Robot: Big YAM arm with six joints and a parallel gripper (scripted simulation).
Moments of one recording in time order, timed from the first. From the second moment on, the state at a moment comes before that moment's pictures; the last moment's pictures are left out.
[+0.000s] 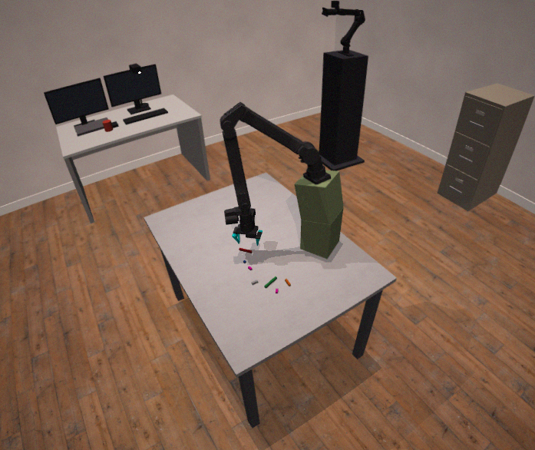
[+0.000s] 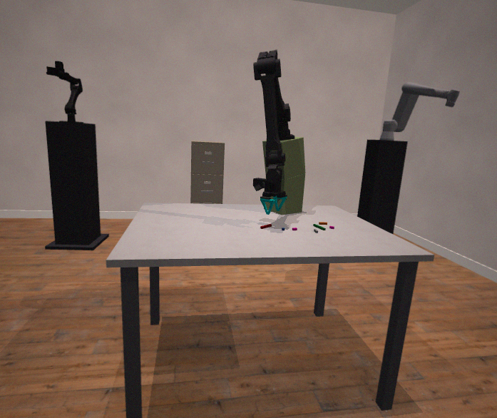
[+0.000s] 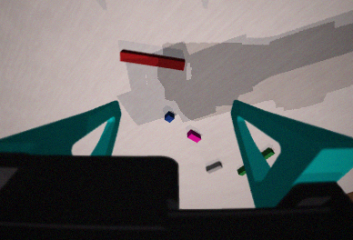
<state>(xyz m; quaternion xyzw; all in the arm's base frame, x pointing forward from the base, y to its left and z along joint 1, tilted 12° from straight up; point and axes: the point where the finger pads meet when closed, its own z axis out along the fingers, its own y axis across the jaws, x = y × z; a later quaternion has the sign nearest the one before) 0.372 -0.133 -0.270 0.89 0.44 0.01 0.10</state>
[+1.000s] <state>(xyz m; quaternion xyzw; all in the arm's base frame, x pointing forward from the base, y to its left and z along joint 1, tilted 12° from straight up) 0.372 -0.133 -0.270 0.89 0.45 0.01 0.10</state>
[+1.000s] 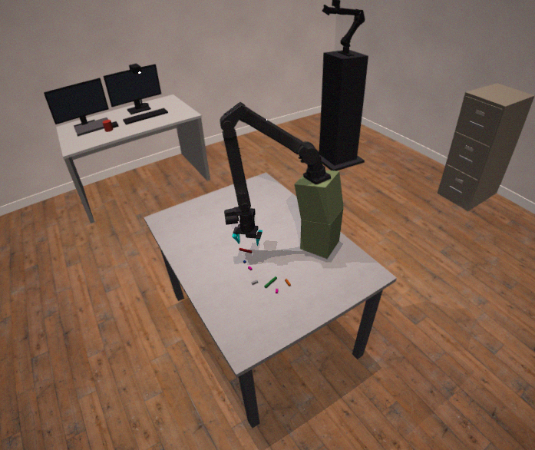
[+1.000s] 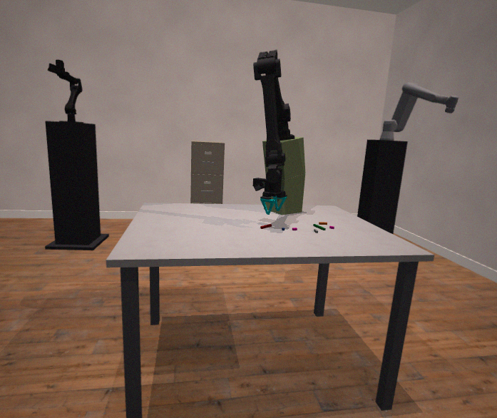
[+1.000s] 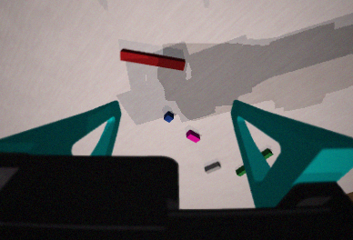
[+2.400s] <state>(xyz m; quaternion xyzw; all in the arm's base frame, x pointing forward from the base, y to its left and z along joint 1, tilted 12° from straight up) 0.388 -0.106 -0.269 0.68 0.73 -0.02 0.10</state>
